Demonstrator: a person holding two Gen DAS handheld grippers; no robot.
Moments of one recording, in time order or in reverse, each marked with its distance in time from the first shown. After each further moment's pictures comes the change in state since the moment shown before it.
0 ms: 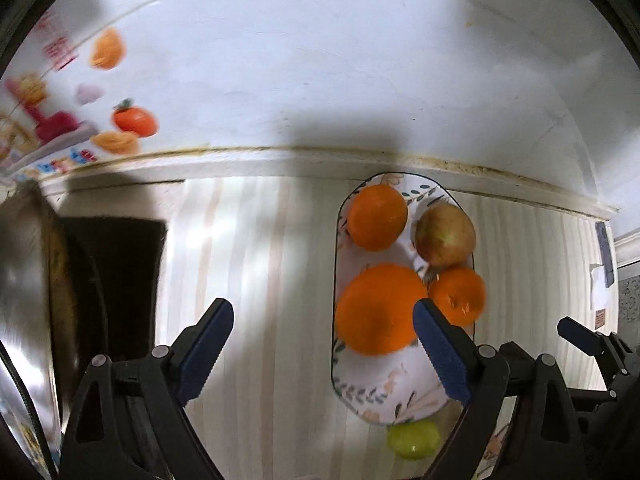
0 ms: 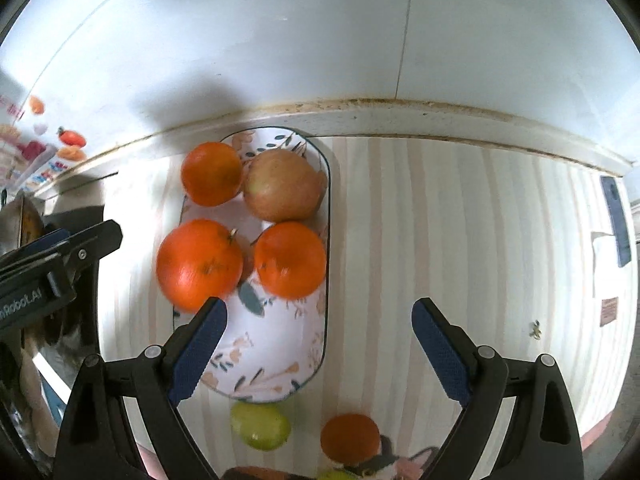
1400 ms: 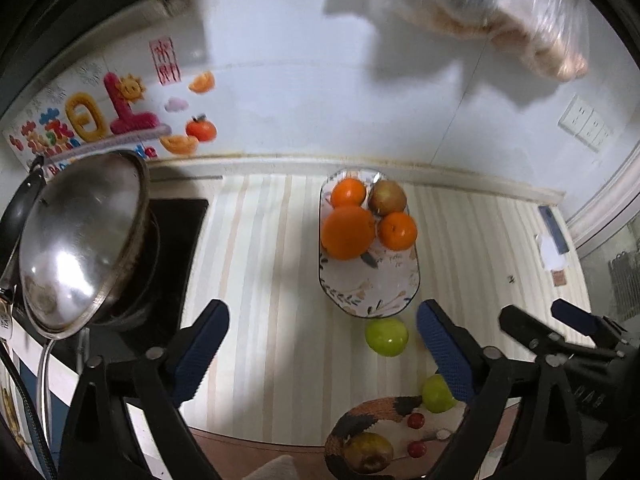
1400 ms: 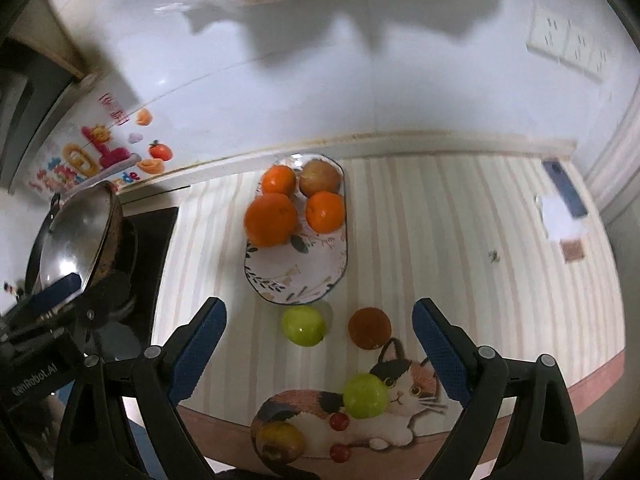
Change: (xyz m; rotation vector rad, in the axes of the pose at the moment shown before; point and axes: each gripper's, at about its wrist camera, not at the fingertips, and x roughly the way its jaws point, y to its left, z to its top) left arm -0.126 -0.005 -0.137 0.038 -0.203 -0.040; right arm -0.146 -0.006 -0.144 0.081 -0.207 0.068
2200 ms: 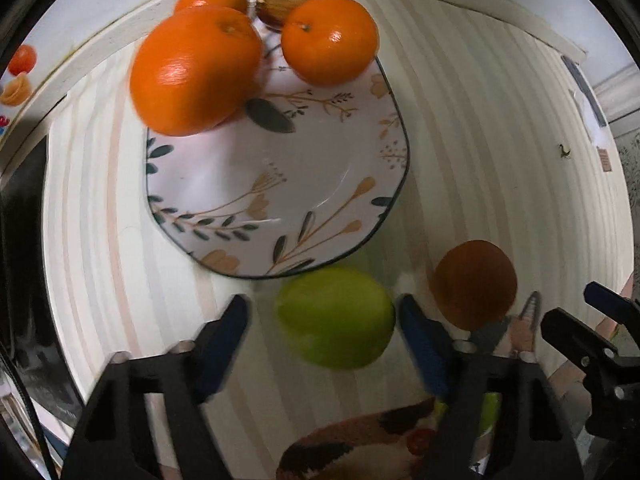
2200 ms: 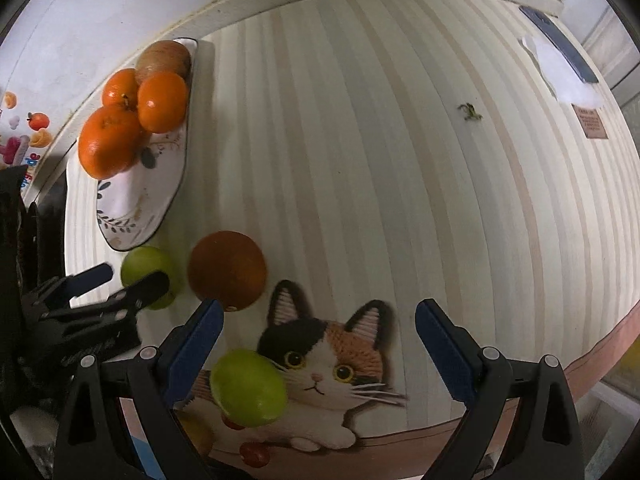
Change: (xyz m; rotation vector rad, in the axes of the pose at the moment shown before) left arm 0.218 -0.097 -0.050 0.206 0.444 -0.075; right arm 0.150 -0.128 -0.053 0.173 0.313 -0.073
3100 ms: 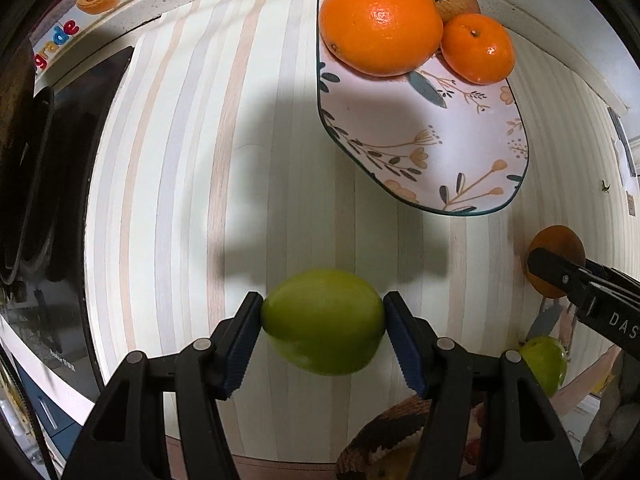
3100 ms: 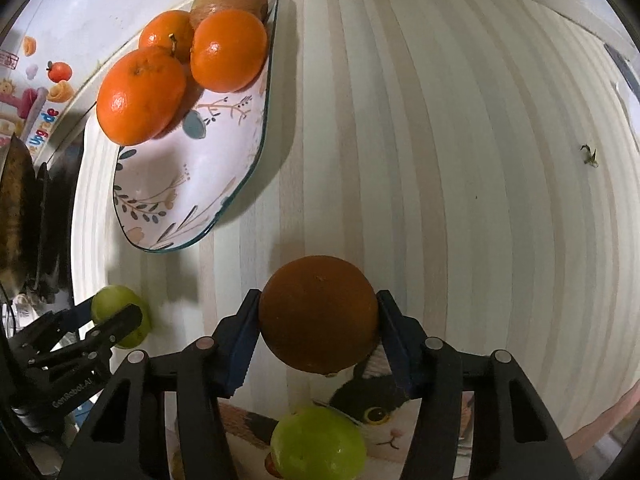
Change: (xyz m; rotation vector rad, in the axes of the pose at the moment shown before) left arm -0.021 0.082 -0.055 -0.202 -0.011 0.064; right arm 0.050 0.088 0.022 -0.152 0.032 0.059
